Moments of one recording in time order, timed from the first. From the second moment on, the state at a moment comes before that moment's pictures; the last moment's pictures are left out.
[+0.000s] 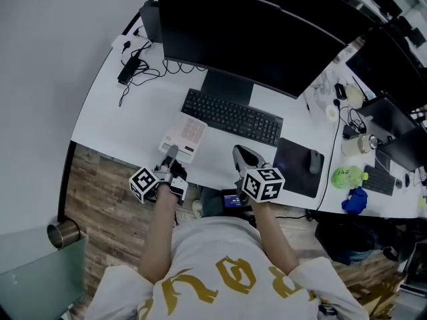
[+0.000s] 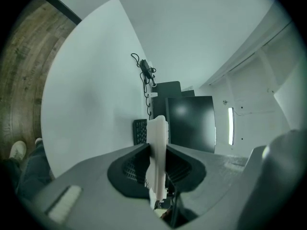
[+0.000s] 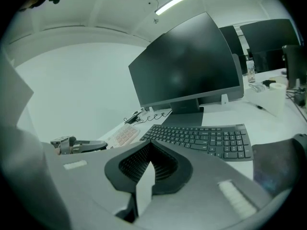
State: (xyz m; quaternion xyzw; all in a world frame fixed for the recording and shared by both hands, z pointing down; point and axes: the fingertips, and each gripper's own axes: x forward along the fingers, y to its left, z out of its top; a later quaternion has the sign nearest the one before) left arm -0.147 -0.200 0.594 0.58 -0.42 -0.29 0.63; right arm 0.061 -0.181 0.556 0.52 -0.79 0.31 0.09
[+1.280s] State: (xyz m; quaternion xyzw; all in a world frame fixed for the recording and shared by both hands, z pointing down) left arm -0.179 -0.138 0.528 0.59 -0.40 -0.36 0.60; right arm 0.020 -0.142 0.521 0.50 -0.82 0.26 0.09
